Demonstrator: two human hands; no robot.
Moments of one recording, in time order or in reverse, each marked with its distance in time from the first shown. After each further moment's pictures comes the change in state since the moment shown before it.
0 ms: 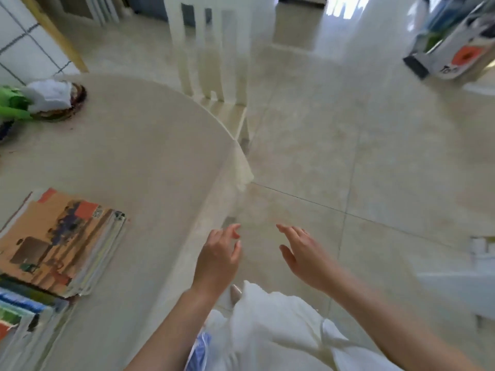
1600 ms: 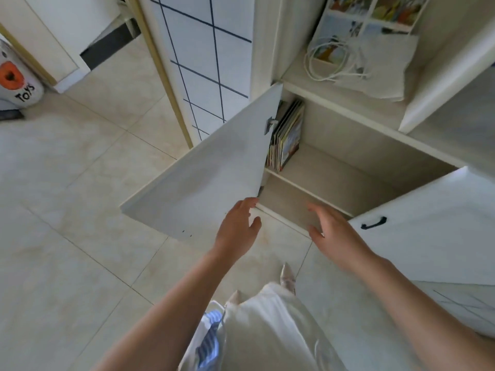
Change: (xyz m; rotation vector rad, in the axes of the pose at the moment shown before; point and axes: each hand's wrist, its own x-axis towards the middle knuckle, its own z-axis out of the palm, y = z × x) left_hand -0.181 0.747 0.604 0.052 -1.122 0.997; right_hand -0.645 0.561 -0.193 0.444 0.744 1.357
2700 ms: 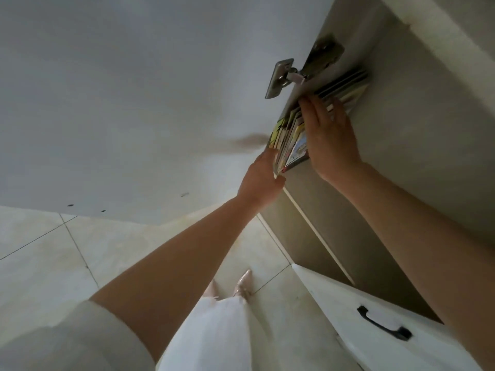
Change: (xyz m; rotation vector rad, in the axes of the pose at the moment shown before) left_hand 0.257 -0.019 0.173 -0.220 0.206 -0.280; right_hand 0.352 0.095 0.013 -0.756 0.173 -0.519
